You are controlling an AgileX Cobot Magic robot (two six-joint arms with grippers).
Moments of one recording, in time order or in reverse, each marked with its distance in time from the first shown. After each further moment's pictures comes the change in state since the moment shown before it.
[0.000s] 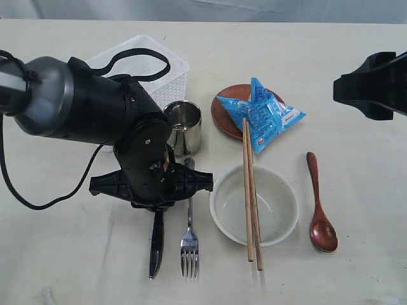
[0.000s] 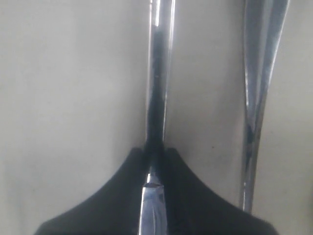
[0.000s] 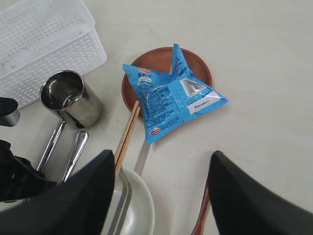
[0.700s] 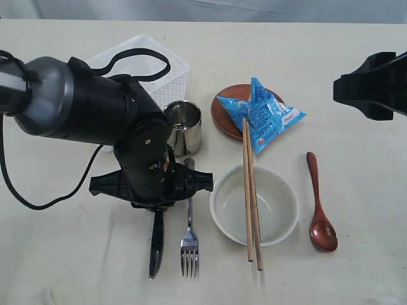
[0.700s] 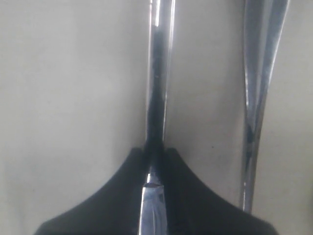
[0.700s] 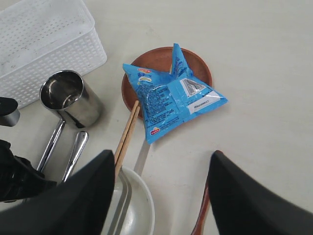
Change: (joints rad) left arm 0.000 0.000 0.000 0.000 0.002 0.000; right arm 0.000 0.000 0.000 0.000 0.000 0.000
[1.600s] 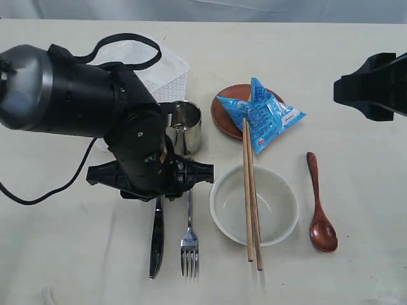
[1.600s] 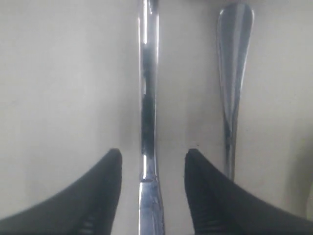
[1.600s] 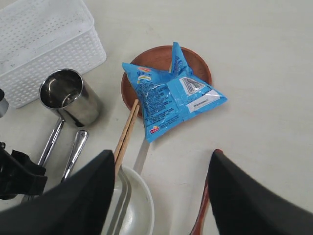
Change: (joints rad) left arm 0.000 -0.061 -0.002 0.042 0.009 0.000; right arm 0.000 0.000 0.000 0.000 0.004 0.000
